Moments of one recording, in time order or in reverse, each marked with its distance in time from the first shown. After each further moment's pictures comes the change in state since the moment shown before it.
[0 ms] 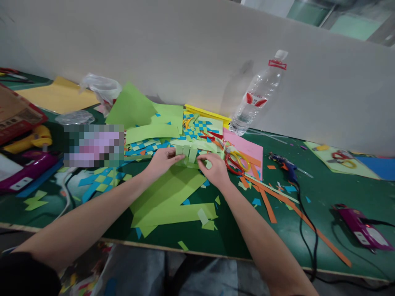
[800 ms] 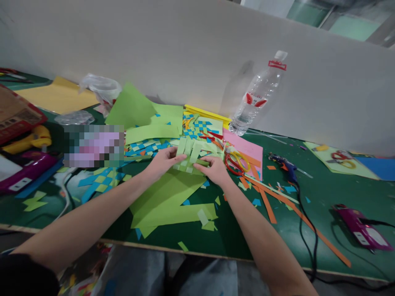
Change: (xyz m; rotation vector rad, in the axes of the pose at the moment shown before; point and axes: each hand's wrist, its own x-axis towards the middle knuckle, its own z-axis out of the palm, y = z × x) left_hand -0.004 0.010 0.004 -0.232 -0.047 -0.103; right_hand 0.007 -0.008 -0.008 0.269 -0.245 0.406
